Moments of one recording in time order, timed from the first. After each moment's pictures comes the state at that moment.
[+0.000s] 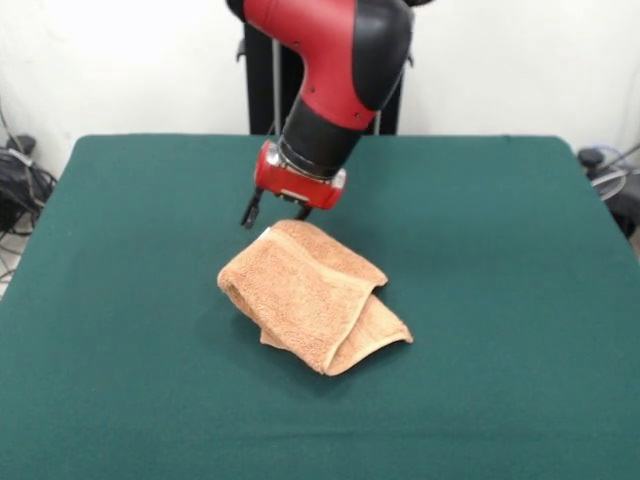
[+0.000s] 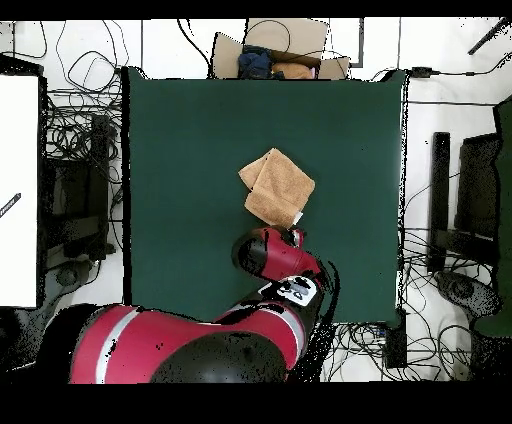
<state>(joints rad) 0.02 -0.27 -0.40 1.79 0.23 -0.01 1.39</state>
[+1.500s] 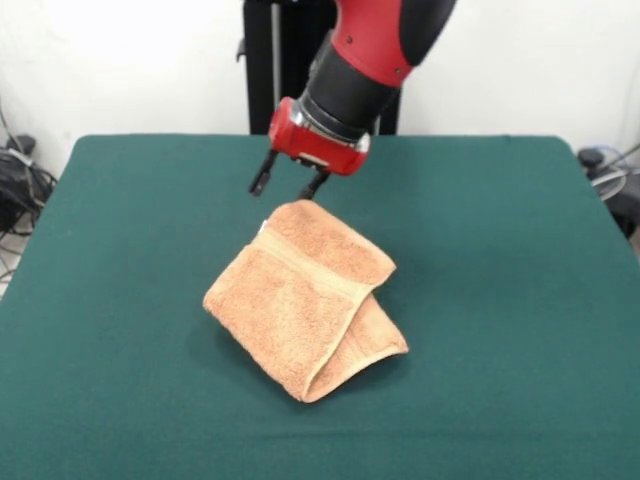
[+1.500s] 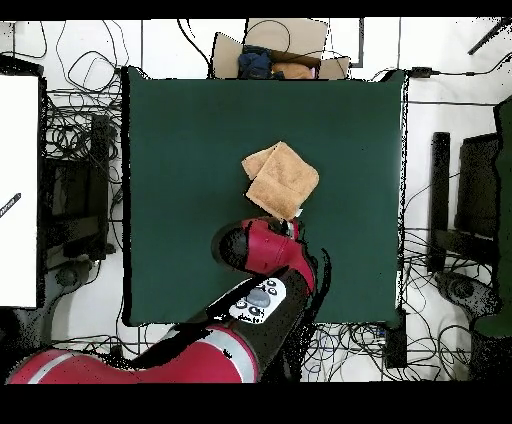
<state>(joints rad) 0.17 -0.33 -0.55 1.72 0.19 0.17 1.39</state>
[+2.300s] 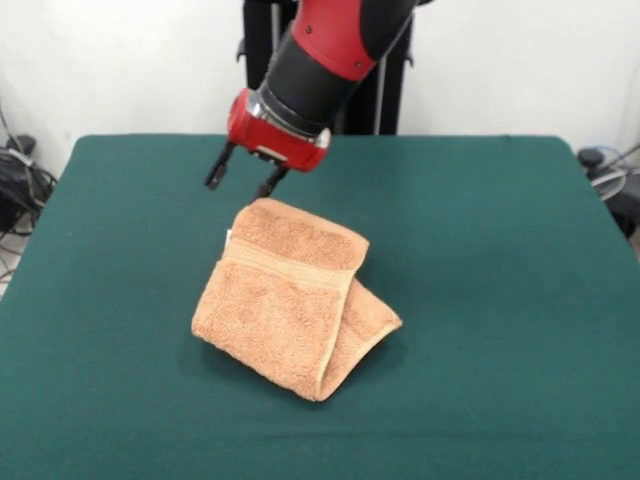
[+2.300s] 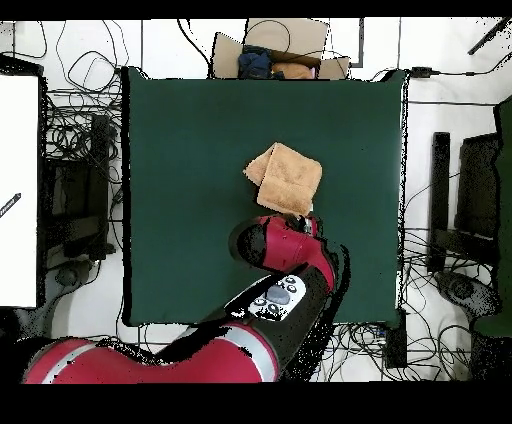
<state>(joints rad) 0.12 -0.33 -0.58 1.68 0.13 0.17 1.39</state>
